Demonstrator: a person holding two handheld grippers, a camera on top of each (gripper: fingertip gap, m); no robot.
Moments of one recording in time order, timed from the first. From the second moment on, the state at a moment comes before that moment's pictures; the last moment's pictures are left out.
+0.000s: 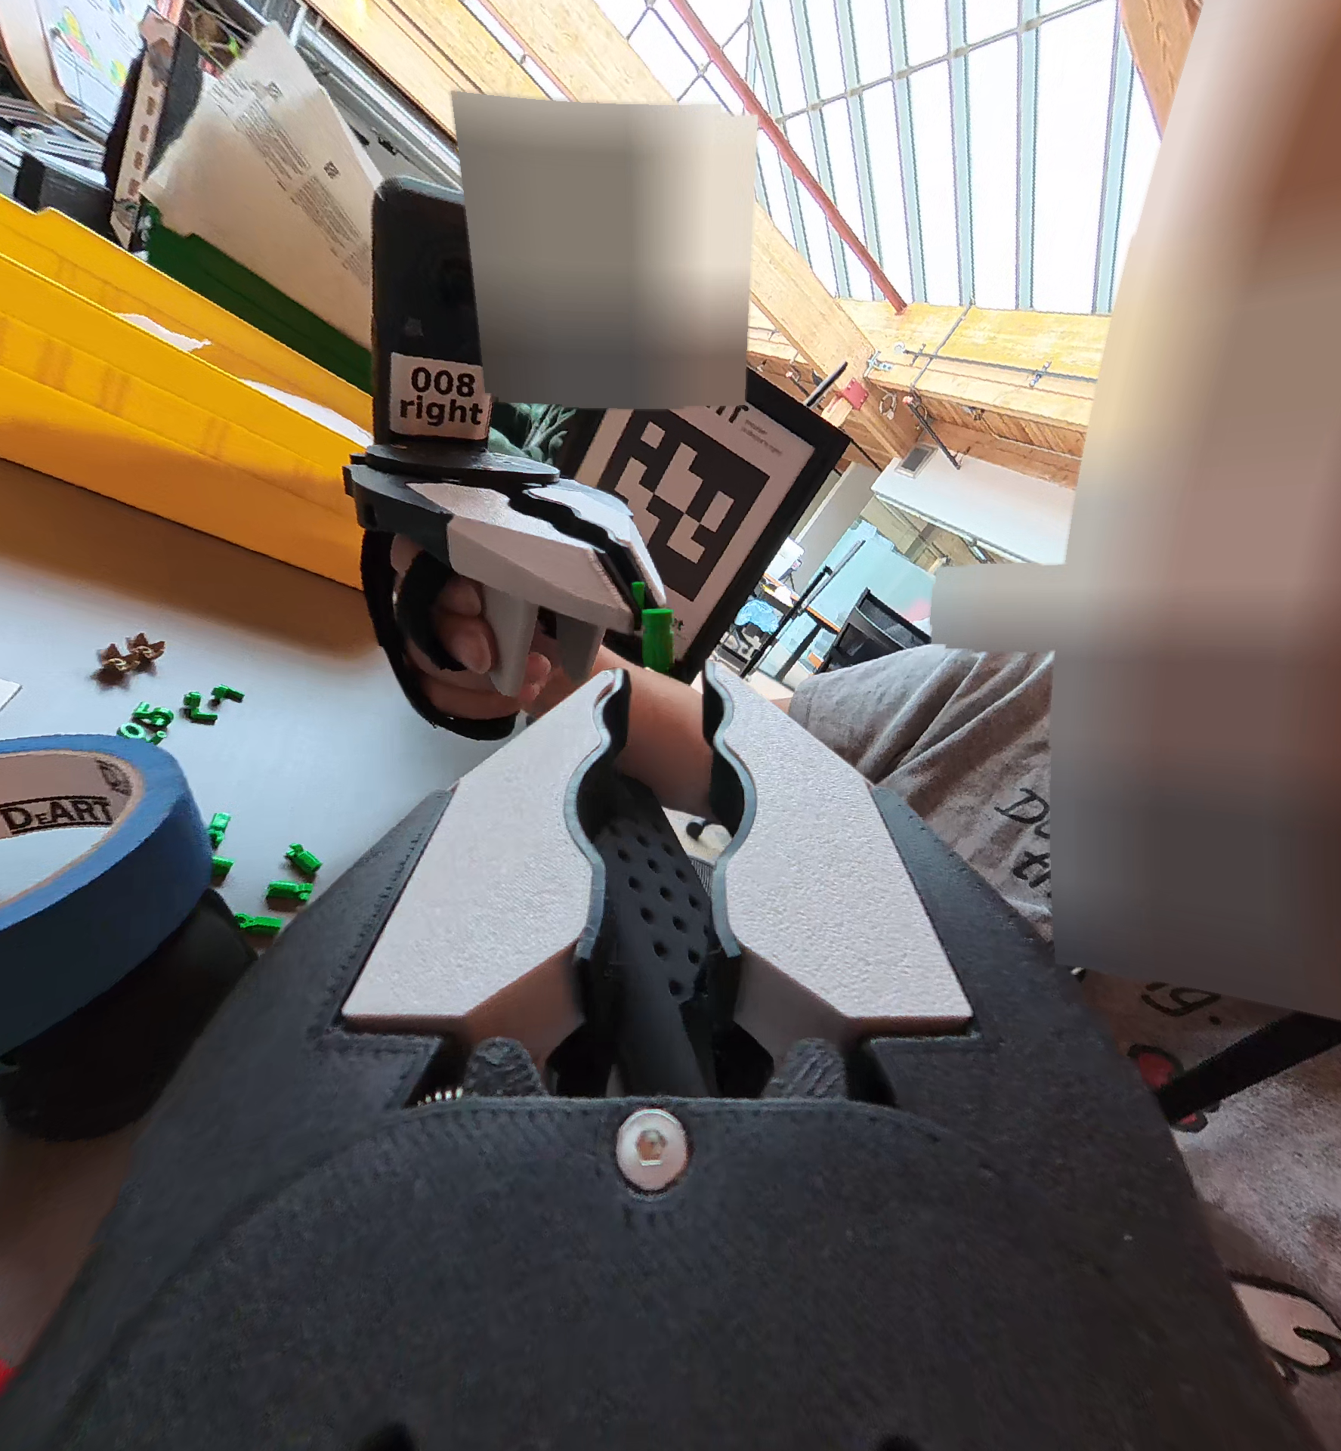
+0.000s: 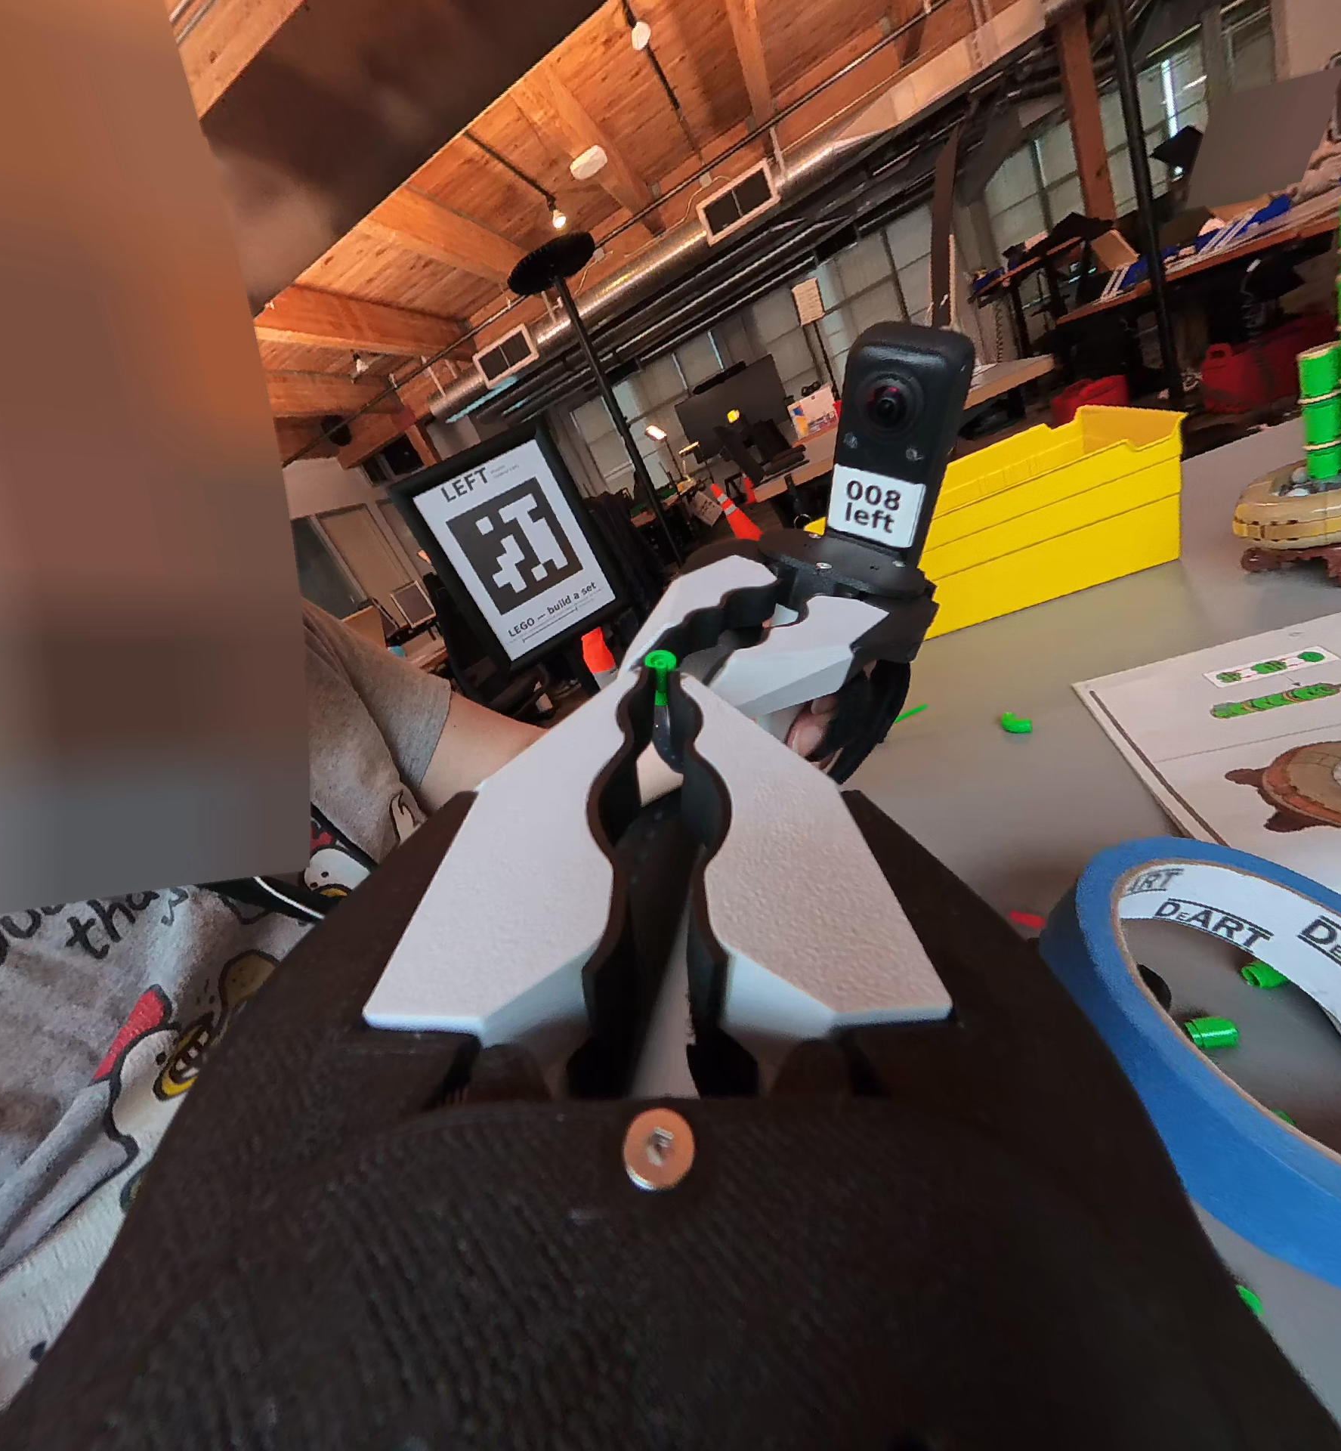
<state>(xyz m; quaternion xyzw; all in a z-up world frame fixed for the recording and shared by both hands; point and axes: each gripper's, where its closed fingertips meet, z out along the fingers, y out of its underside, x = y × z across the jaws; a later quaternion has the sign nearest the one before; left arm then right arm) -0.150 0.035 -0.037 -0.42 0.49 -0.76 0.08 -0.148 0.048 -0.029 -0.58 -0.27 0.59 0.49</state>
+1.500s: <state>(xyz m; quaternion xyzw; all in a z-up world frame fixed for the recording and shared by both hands) -0.145 0.026 -0.061 -0.47 0.52 -0.71 0.06 0.072 -0.023 -0.195 -0.91 0.13 0.27 0.30</state>
